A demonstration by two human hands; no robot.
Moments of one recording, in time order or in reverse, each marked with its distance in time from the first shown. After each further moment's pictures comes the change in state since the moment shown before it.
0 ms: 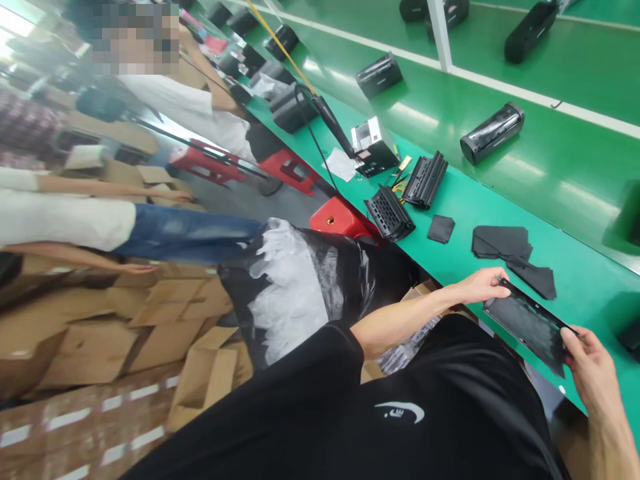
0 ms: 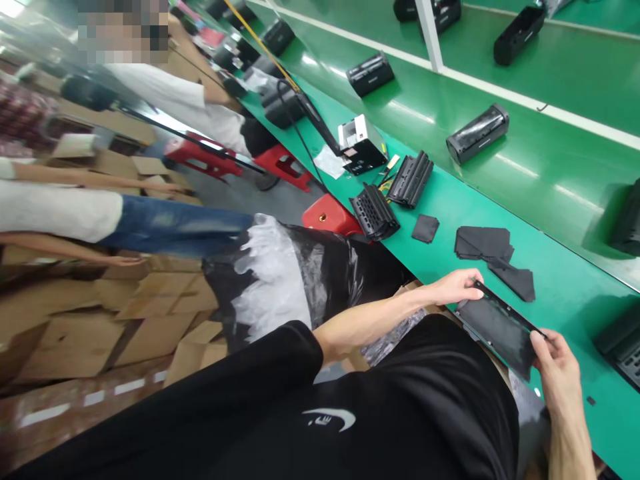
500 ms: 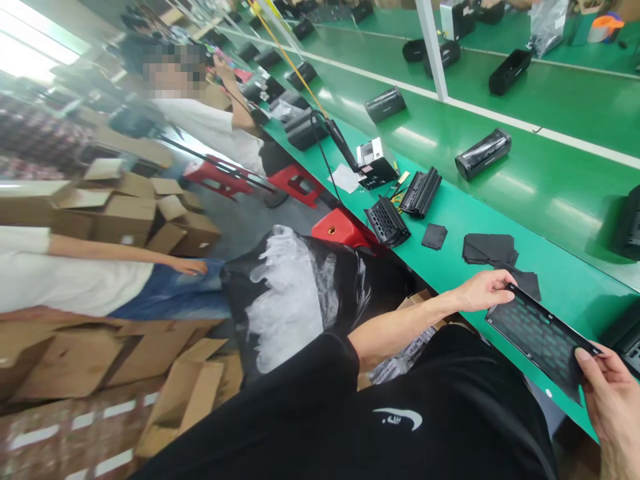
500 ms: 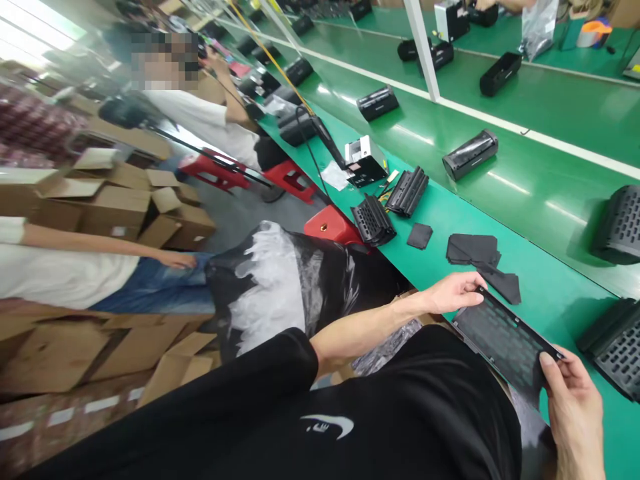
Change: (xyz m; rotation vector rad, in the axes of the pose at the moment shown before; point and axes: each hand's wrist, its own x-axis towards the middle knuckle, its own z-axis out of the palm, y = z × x) left_hand -0.015 0.062 0.026 -0.086 0.029 0.126; right_hand -0.027 -0.020 -0.031 0.298 0.095 -0.054
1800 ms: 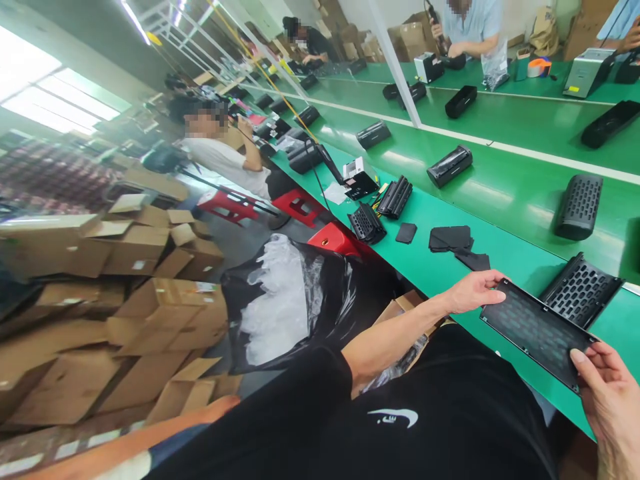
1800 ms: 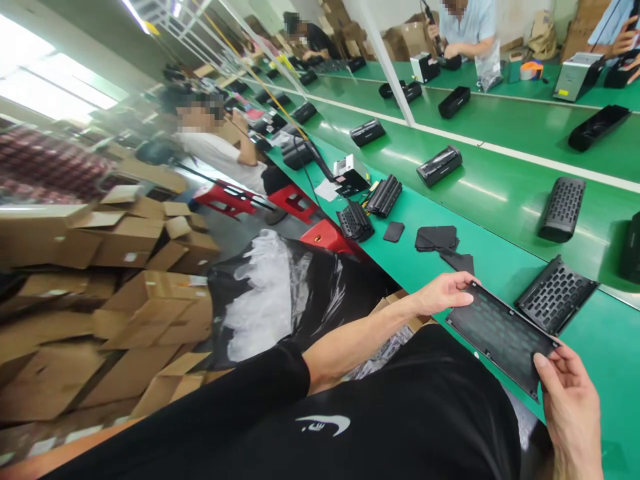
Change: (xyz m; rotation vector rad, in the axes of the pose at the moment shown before) left_hand 0.018 0.022 0.116 -0.175 0.008 0.031; right_hand 0.012 -0.011 -0.103 0.169 0.066 -0.056
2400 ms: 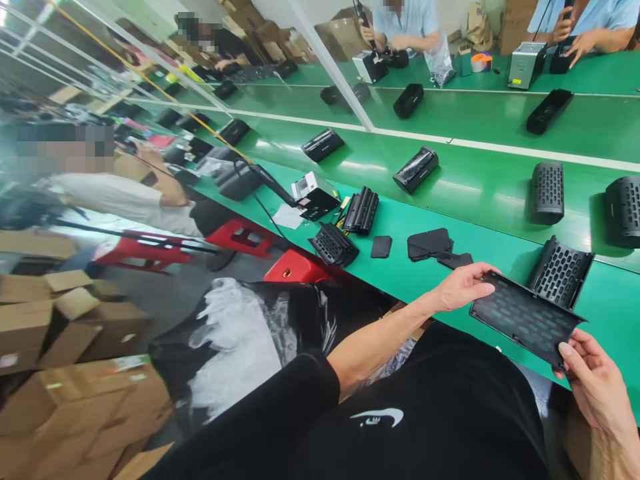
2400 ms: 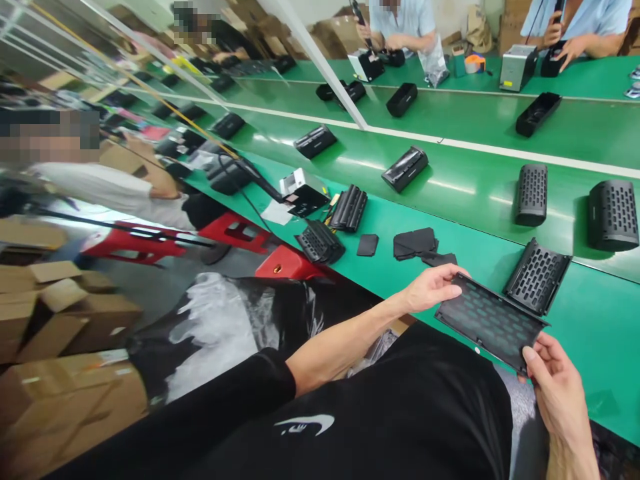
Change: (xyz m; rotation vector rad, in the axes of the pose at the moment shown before) left_hand 0.011 0.010 -0.020 0.014 -0.183 0.059; right_hand -0.045 -0.003 0.016 0.065 -0.059 0.056
